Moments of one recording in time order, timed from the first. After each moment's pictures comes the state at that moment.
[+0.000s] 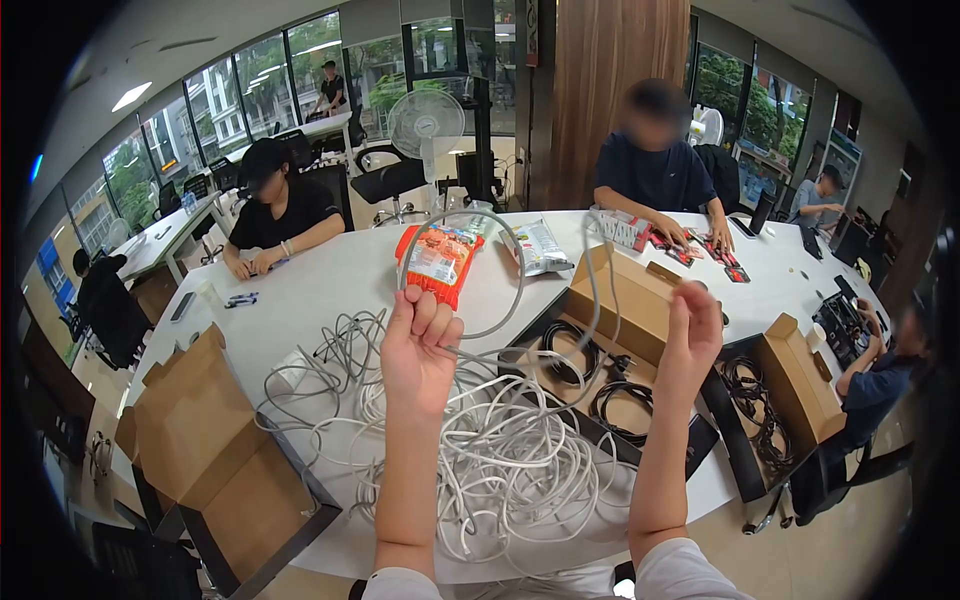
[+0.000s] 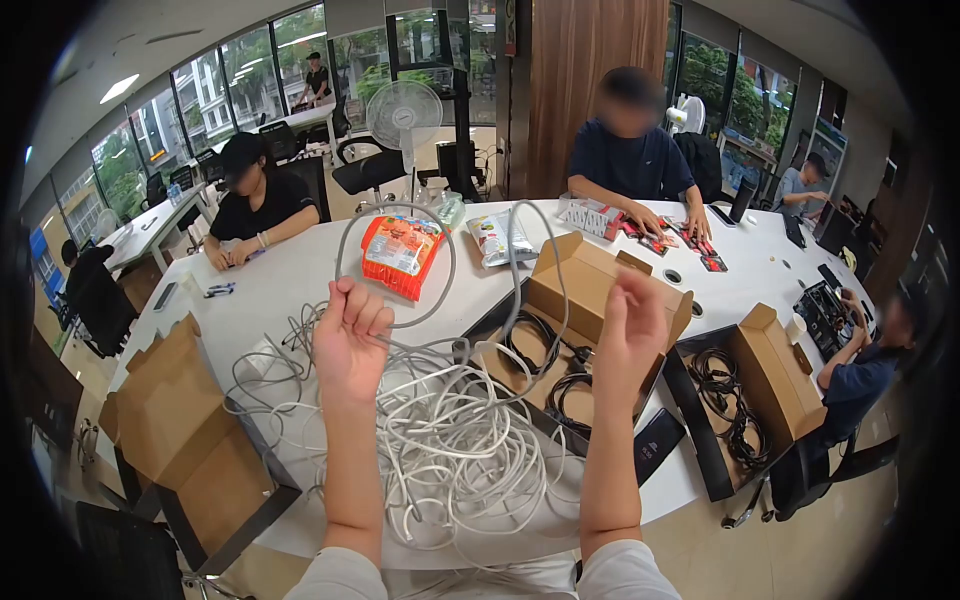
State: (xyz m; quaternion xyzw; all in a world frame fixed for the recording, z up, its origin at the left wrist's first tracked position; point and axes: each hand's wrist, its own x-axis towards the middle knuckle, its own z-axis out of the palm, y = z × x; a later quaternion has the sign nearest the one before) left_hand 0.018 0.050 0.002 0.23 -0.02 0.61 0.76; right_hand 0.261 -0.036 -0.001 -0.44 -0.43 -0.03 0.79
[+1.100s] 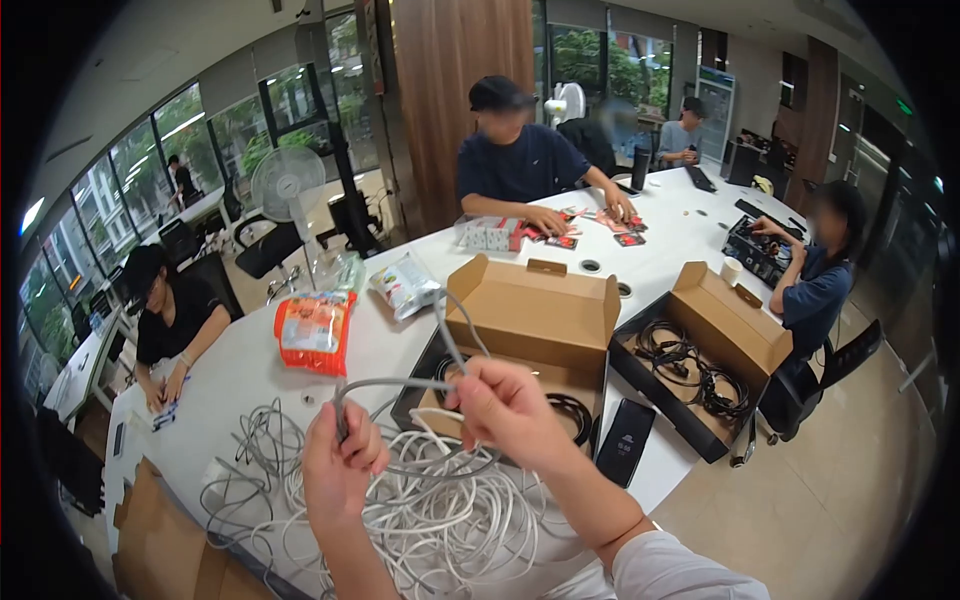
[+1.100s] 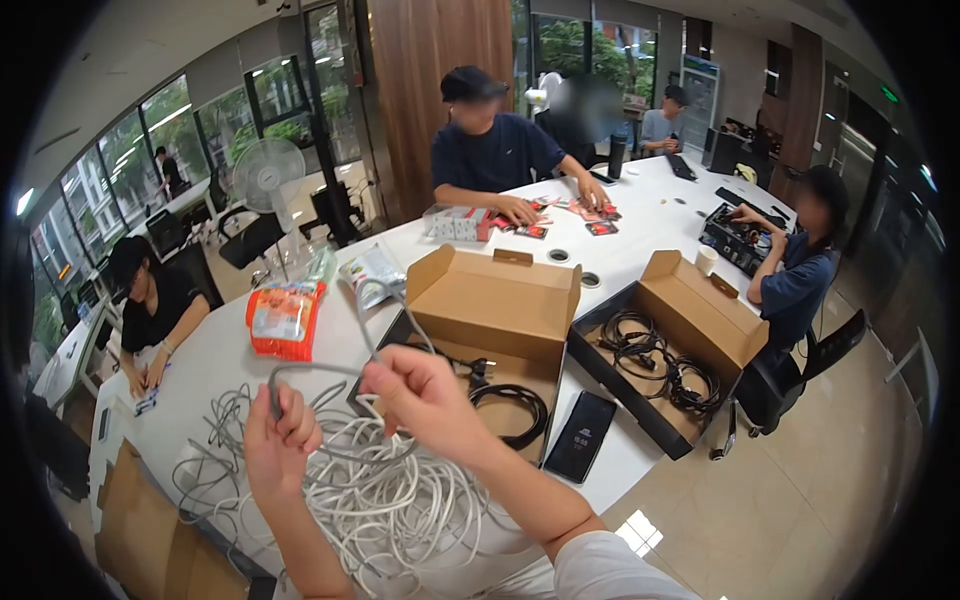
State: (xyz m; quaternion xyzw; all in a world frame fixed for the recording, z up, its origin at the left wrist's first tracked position) left_hand 0.048 0.026 -0.004 0.44 0.12 0.45 0.77; right_hand 0.237 -0.061 0.008 -0.32 -0.48 0.45 0.68
